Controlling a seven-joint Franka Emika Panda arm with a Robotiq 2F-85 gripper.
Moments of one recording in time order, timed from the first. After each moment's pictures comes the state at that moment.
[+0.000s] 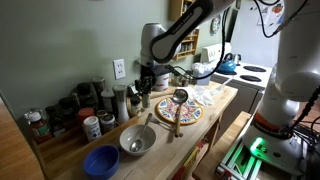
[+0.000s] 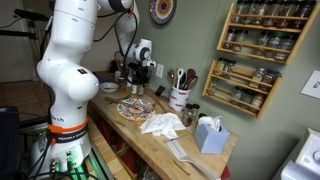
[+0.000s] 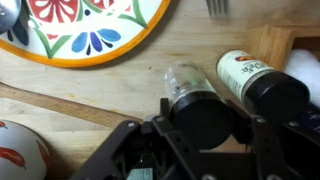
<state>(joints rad) 0.24 0.19 0.21 -2.21 -0.07 2.53 0.39</state>
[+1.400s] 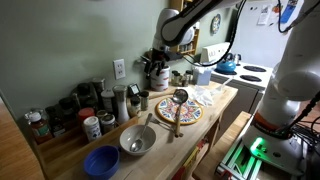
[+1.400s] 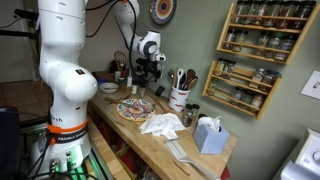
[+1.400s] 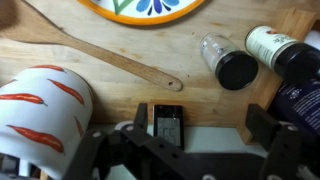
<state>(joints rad) 0.18 -0.01 0.13 -2.30 0.07 2.55 0.04</state>
